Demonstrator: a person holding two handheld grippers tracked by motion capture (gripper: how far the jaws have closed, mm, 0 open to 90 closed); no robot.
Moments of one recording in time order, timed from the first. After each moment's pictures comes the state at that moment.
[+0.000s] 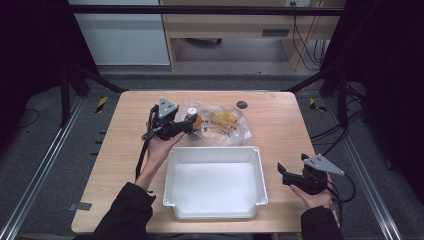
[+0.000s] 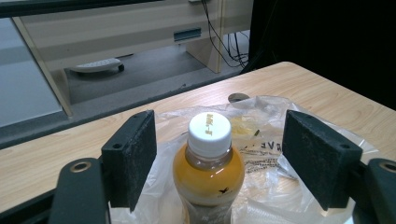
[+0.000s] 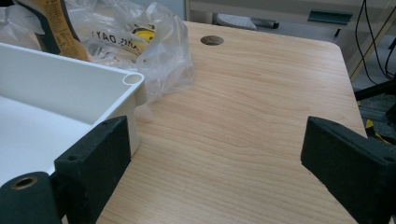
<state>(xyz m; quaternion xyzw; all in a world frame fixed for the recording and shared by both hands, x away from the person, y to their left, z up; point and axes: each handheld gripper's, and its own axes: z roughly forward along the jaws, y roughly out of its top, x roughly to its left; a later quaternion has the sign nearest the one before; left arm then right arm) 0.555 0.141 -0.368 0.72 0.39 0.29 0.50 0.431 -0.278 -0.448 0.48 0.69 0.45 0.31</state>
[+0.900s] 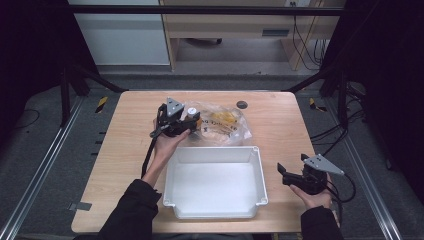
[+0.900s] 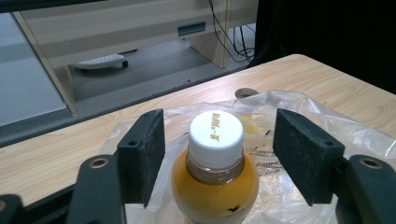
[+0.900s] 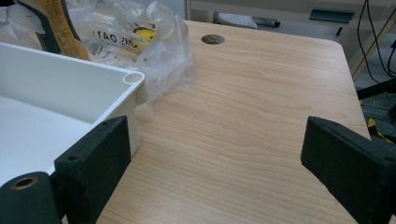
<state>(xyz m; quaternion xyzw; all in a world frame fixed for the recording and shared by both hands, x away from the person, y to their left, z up) 0.575 0.128 -0.385 0.72 0.40 0.29 0.48 0.431 -0.278 -0.449 0.48 0.69 0.45 0.31</state>
